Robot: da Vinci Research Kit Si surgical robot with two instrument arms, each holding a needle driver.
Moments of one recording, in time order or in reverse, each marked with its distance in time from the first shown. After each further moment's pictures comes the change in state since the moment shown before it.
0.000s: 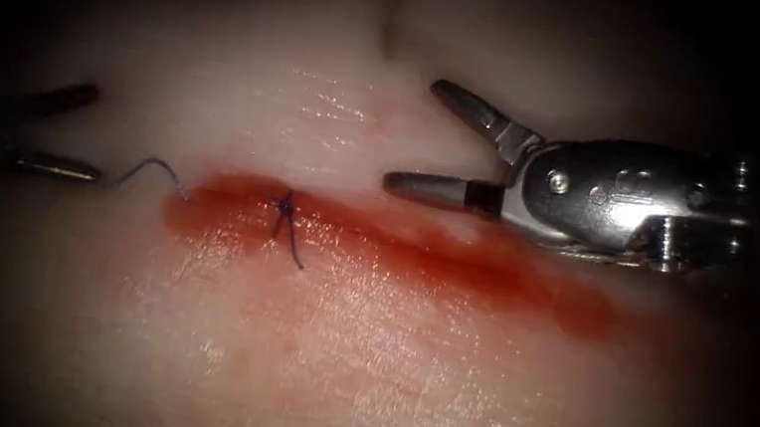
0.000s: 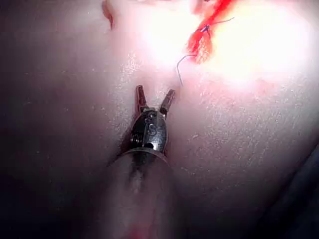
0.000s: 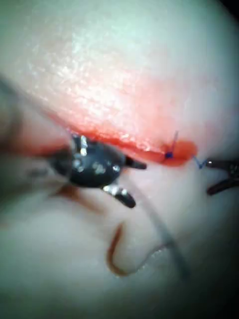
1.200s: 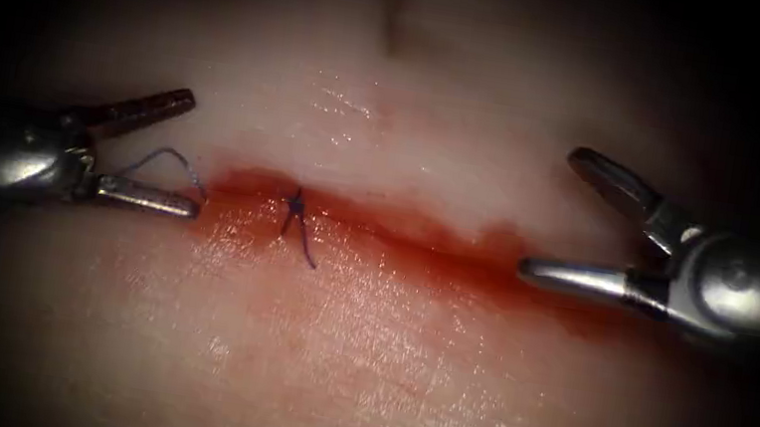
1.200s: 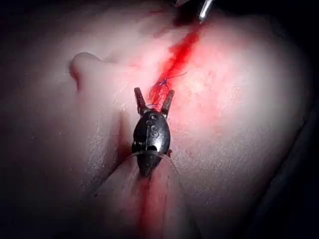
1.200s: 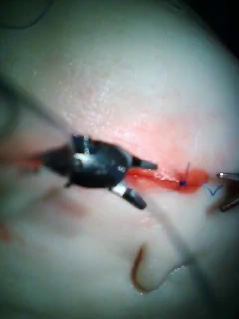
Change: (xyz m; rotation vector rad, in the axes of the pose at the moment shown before) right arm 0.002 -0.002 -0.011 0.138 0.041 -0.012; left arm 0.018 0.005 0.002 -0.186 0.365 -0.034
